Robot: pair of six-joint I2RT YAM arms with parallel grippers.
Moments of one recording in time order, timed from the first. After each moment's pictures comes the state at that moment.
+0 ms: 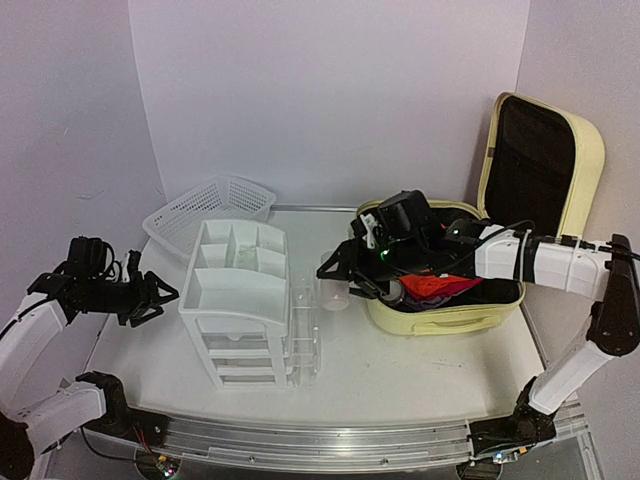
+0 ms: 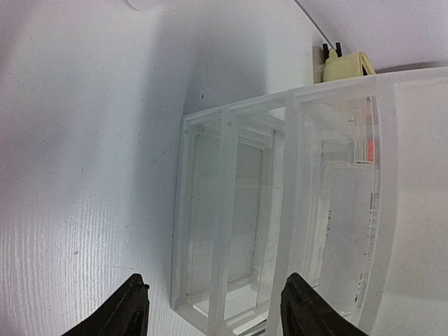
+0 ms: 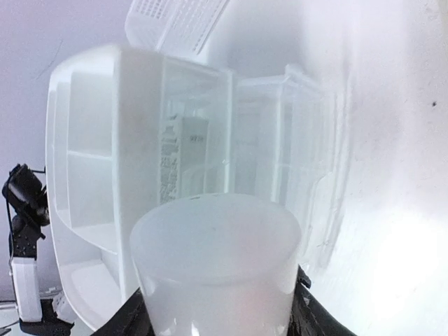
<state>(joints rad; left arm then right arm) -0.05 0.77 0.62 -0.71 0.56 -0.57 0.85 1.55 1.18 -0.29 -0.34 0.98</state>
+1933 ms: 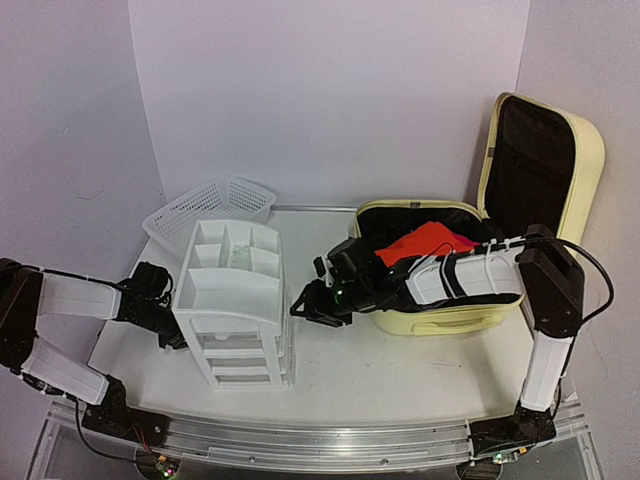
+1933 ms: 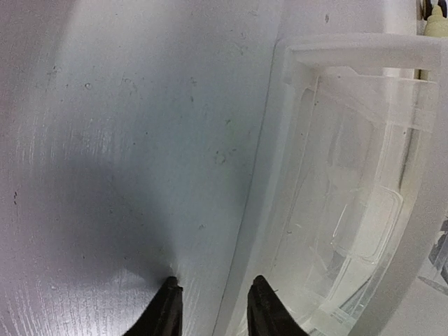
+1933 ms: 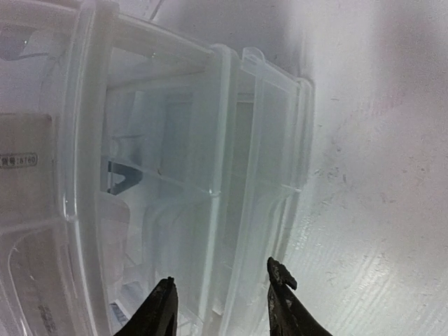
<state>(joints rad) -0.28 1.34 0.46 -0.22 0.46 -0.69 0.95 1.90 1.18 0.00 -0.27 0.93</state>
